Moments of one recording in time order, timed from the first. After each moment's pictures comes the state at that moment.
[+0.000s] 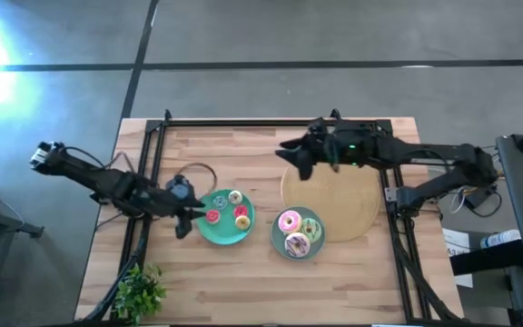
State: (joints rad) left arm -0.37 0.84 0.76 -0.68 -0.31 -0.63; right arm -0.10 1.30 1.21 -0.13 0.09 0.62
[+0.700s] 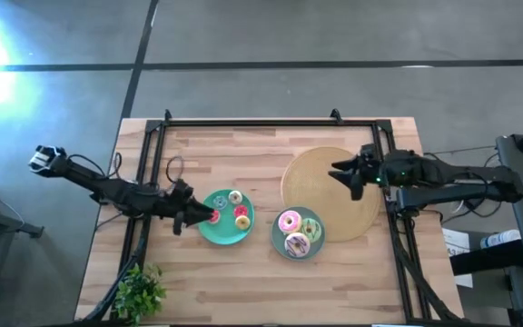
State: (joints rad) left arm -0.36 0.60 0.29 0.16 -0.27 -0.84; right arm -0.05 0.63 0.59 -0.28 0.20 0.62
